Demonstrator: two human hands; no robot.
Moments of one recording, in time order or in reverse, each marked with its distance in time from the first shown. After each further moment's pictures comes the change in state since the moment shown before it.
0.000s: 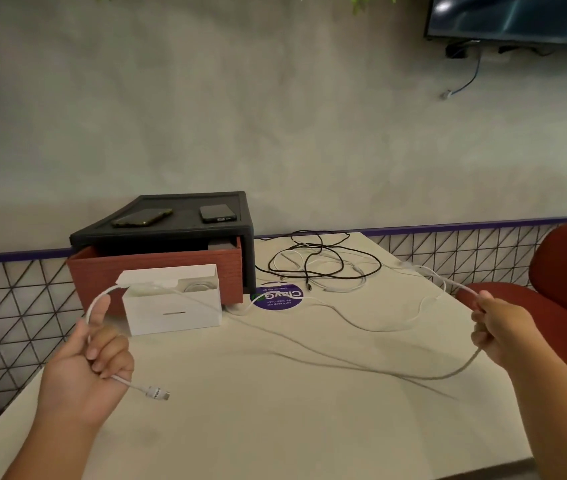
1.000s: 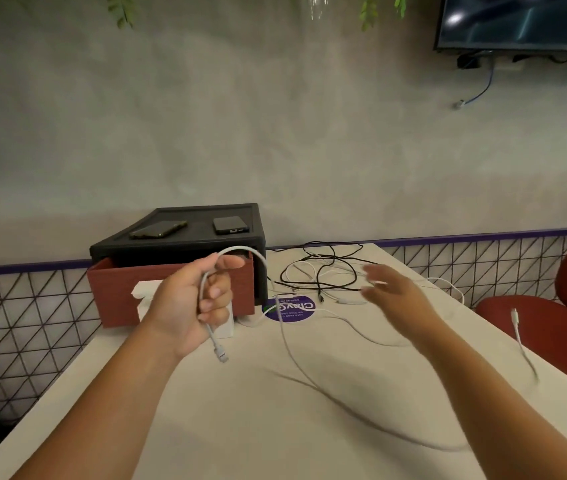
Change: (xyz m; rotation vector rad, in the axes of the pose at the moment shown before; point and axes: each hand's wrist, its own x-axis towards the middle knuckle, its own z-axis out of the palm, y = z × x) left_hand 0.105 -0.024 0.133 0.505 0.534 -0.026; right_hand -0.076 -0.005 0.109 -0.458 -0.476 -0.563
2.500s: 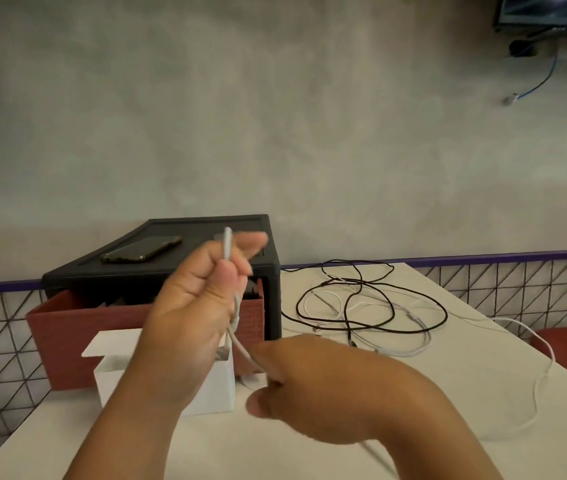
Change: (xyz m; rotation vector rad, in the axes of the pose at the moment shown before) left_hand 0.081 -0.007 -0.013 0.390 -0.139 0.614; right_hand 0.028 -0.093 0.099 -0.618 -0.830 -0.355
